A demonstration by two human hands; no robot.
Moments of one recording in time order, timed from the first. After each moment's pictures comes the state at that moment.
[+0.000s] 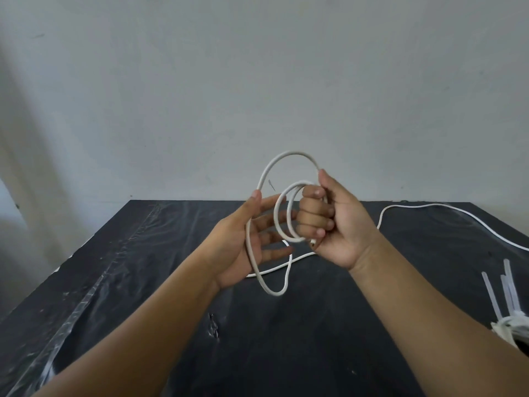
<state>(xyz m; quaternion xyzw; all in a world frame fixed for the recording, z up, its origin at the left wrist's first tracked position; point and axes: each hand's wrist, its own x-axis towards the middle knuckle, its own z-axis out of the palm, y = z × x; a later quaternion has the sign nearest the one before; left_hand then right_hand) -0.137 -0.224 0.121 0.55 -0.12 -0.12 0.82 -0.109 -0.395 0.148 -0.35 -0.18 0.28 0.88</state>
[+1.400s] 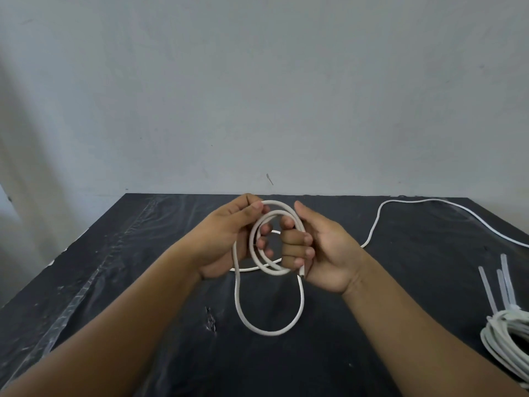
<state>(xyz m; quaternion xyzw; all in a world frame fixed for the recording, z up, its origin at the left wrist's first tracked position) -0.140 -0.211 0.123 0.55 -0.14 -0.12 0.82 -0.123 -0.386 0.114 -0.41 -0.12 0.35 0.83</state>
